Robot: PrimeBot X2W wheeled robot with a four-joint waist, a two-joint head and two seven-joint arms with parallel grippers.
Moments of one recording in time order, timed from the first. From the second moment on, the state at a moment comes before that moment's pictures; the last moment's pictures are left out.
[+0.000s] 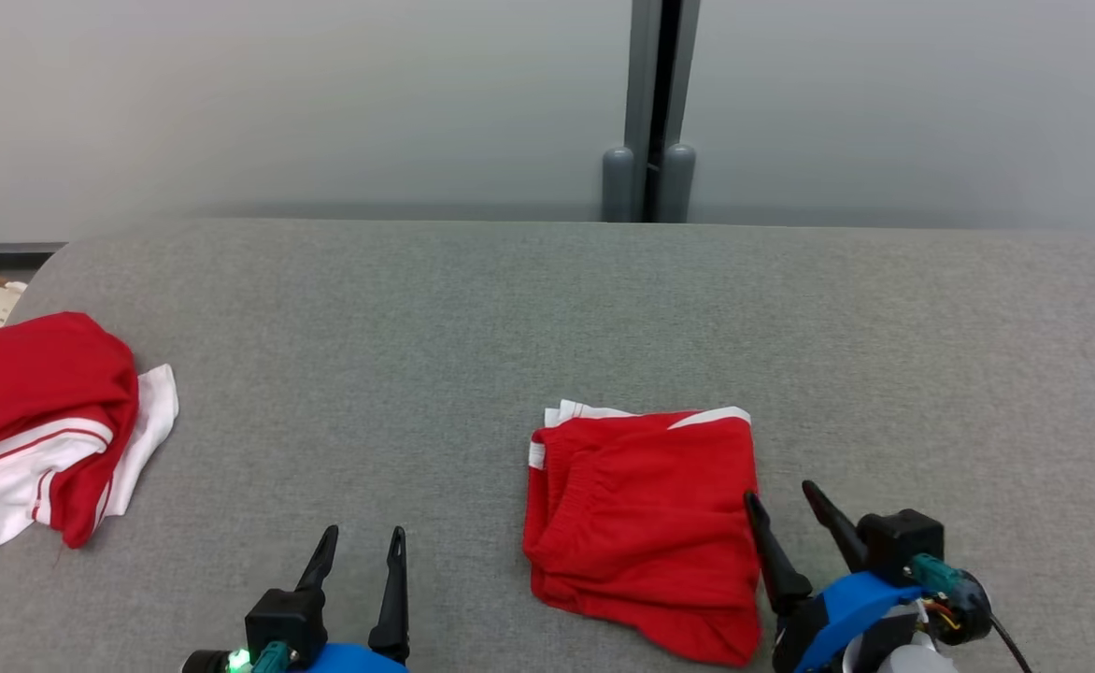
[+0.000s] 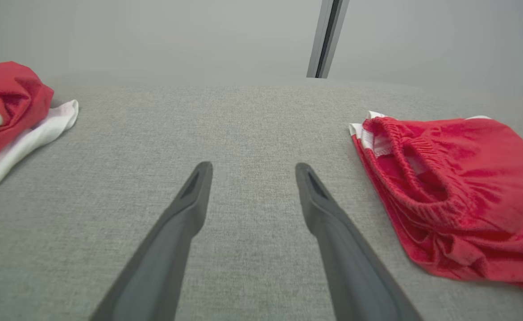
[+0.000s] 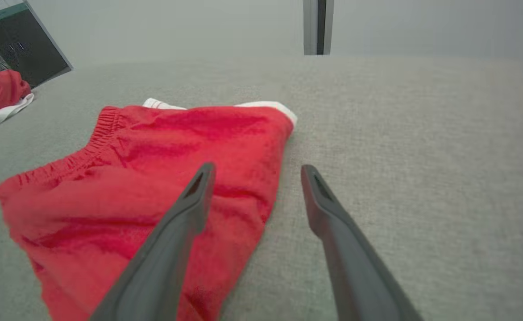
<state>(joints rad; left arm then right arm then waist) -0.04 0.05 -0.21 0.49 -0.18 -0.03 -0.26 -0.23 -0.05 0.16 0.63 0.20 0.13 -0.26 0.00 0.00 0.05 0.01</state>
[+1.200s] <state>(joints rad) -0.16 0.05 -0.35 0.45 -0.20 -0.08 -0.26 -0.33 -0.05 0.17 0.79 0.22 0.13 -0.26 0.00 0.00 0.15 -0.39</state>
